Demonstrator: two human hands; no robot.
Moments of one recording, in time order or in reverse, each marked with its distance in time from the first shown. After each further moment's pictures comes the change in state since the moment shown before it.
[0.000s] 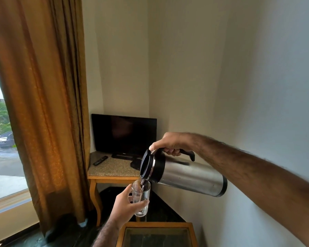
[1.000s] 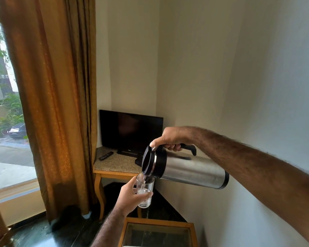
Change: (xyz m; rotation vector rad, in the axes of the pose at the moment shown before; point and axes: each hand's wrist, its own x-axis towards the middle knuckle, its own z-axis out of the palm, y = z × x) left_hand 0.005 0.012 0.000 -0.008 0.043 0.022; right_hand 0.009 -0.023 -0.004 -0.124 -0.046 -0.027
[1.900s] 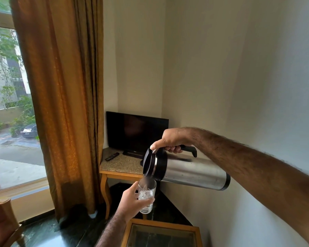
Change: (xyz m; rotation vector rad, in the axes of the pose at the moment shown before) left_hand -0.009 -0.009 0.000 0.026 0.039 -0.024; right_hand 0.009 -0.007 -0.001 -0.042 -0.048 -0.028
